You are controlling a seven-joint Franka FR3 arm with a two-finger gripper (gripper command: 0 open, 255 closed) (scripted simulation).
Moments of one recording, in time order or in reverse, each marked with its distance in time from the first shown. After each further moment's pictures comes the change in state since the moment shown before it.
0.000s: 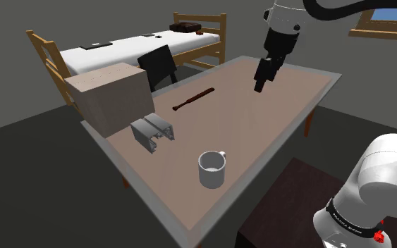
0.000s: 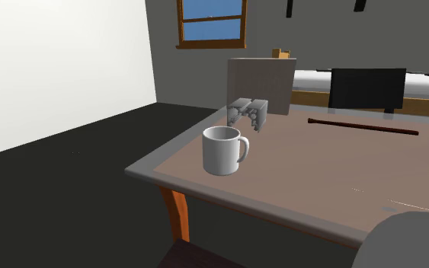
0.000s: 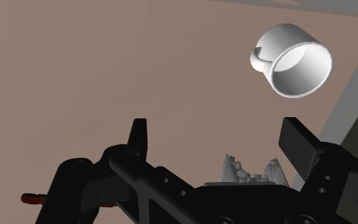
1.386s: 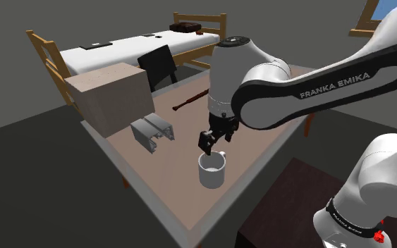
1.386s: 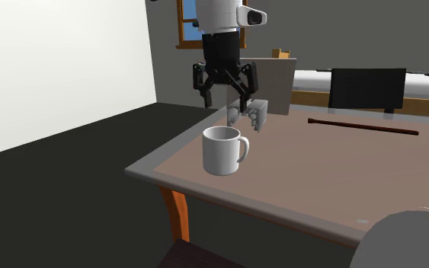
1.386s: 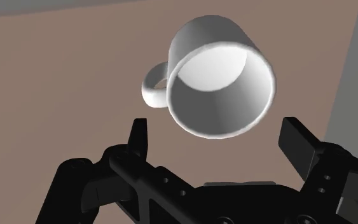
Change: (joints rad) arm 0.013 0.315 0.388 -0.167 0.099 0.444 0.536
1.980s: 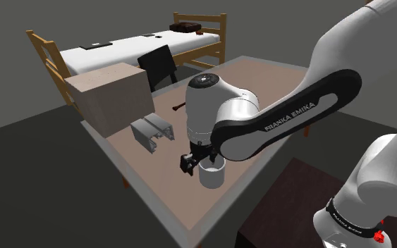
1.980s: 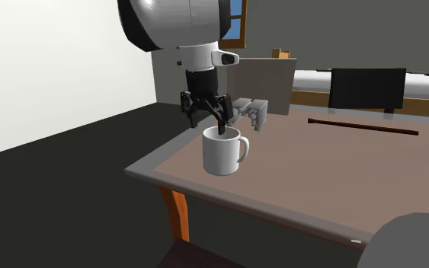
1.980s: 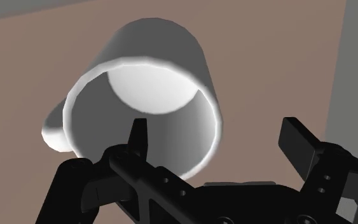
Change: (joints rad) arm -0.042 0.269 0.147 0.059 -0.114 0.174 0.262
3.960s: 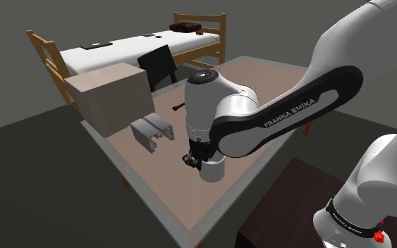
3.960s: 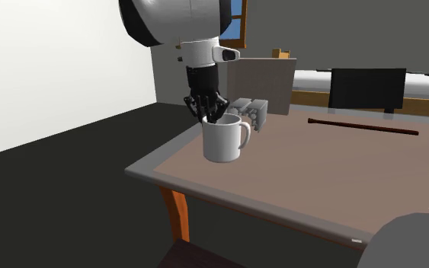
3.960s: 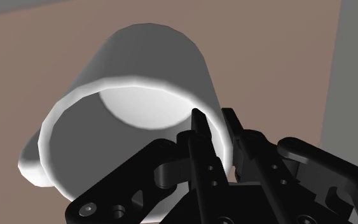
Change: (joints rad) arm -0.002 -0.007 -0.004 0.018 0.005 -0.022 -0.008
